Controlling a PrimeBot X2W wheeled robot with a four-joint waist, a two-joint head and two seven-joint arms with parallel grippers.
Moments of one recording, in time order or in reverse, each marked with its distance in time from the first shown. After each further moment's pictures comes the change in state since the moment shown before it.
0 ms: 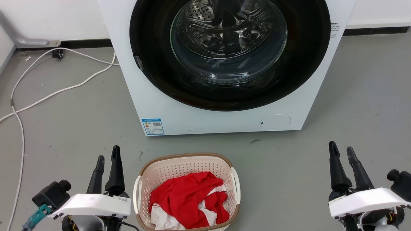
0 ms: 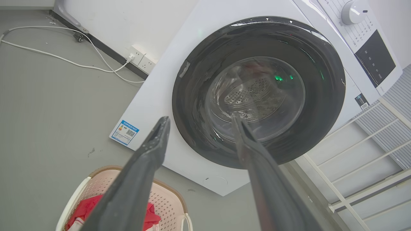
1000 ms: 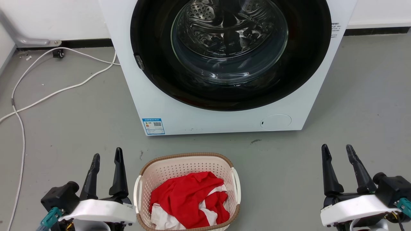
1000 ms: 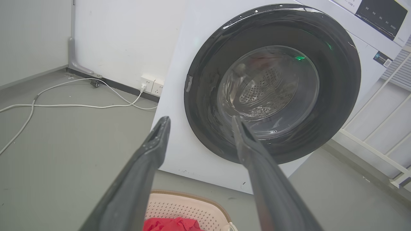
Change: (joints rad) left arm 0.029 0.002 -0.005 -0.018 0.310 -0.013 -0.081; right arm 0.031 0.000 0.025 -0.041 -0.345 0.000 -0.080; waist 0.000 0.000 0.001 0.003
